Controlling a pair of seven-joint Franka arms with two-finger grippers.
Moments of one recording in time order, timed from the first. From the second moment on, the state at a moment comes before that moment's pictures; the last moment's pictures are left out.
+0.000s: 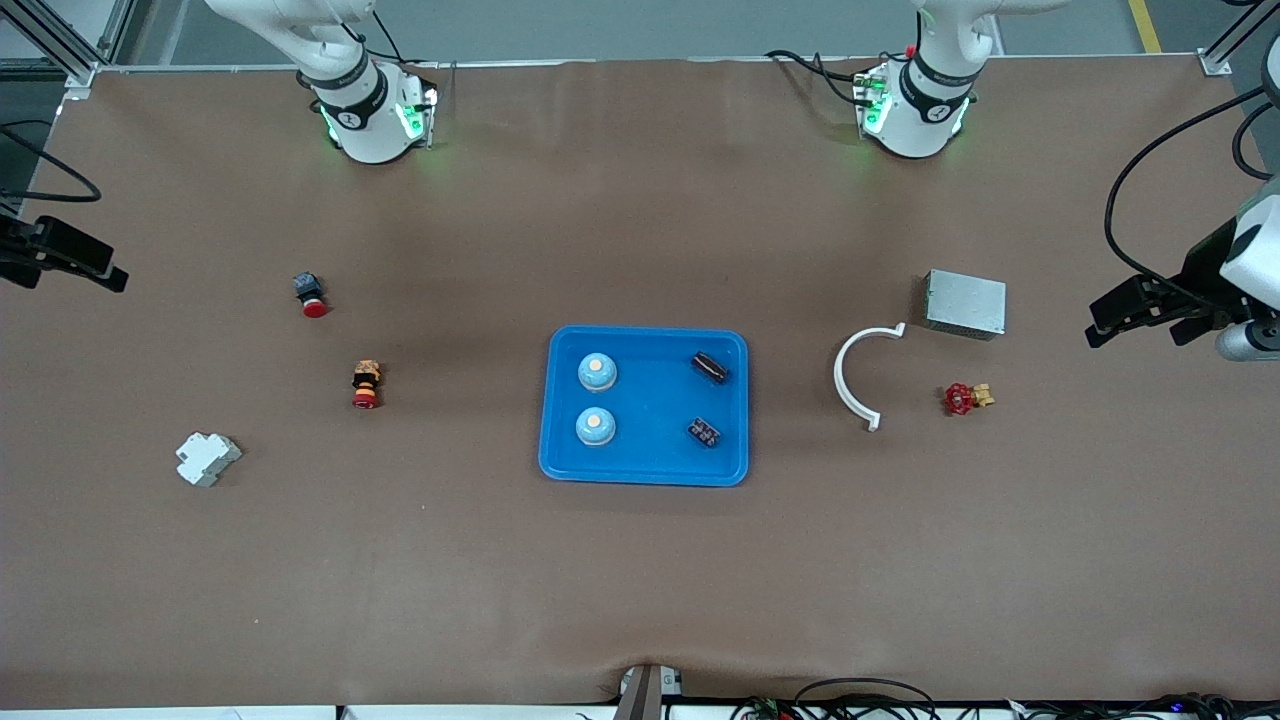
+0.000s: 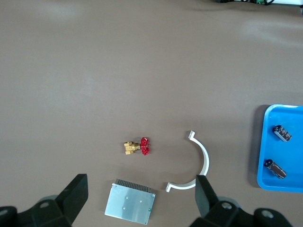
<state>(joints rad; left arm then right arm) 0.00 0.06 -0.01 -1.63 -0.05 1.81 -0.04 -0.05 0.07 -0.03 -1.43 0.02 1.49 0.01</state>
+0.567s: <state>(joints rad) 0.00 0.06 0.00 -1.63 -0.05 1.81 -0.04 -0.07 0.06 -0.02 -1.43 0.01 1.50 0.01</state>
